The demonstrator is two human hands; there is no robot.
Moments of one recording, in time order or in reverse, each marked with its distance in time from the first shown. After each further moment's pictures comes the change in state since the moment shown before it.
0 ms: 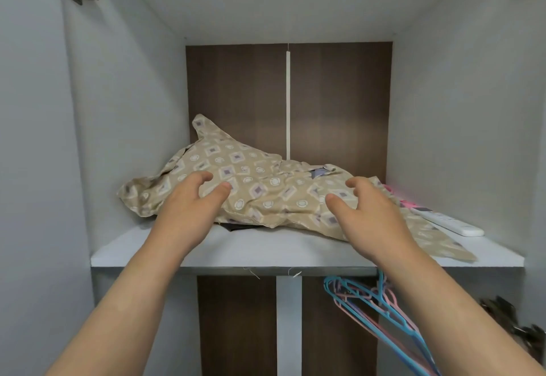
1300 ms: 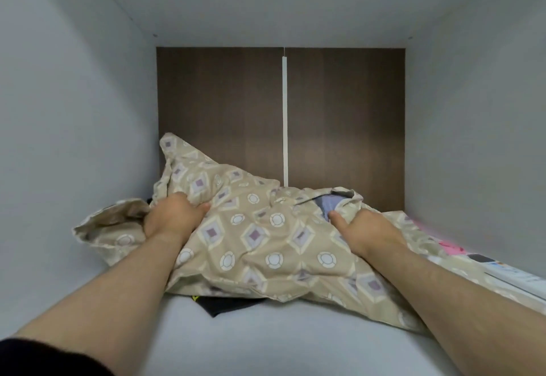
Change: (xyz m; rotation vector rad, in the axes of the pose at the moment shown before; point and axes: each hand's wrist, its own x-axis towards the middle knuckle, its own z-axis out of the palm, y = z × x) left_hand 0.250 -0.126 0.108 0.628 0.066 -0.152; right_hand 0.219 0.094 0.135 -0.348 0.007 0.168
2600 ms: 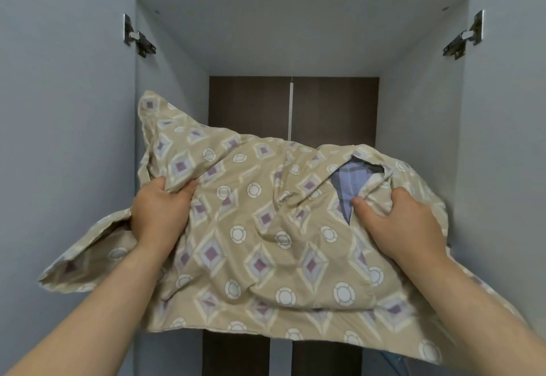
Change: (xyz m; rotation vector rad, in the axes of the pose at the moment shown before) left_hand -0.316 -0.027 -0.219 -0.638 0.452 -0.041; right_hand -0.276 0.079 -0.235 0.223 0.327 -0.220
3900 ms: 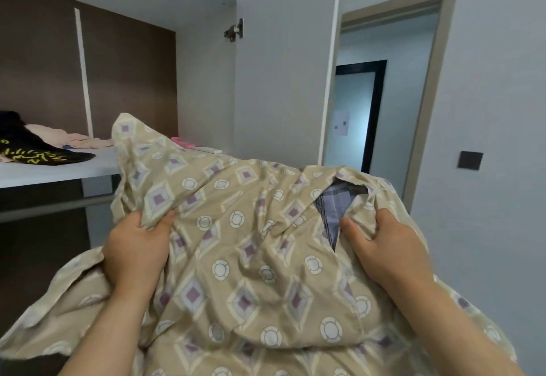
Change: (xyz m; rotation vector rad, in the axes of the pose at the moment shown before) left_hand -0.204 0.014 -0.145 -0.363 -0.697 -0.051; right_hand -0.353 -0.122 -0.284 -0.610 0.174 0.488
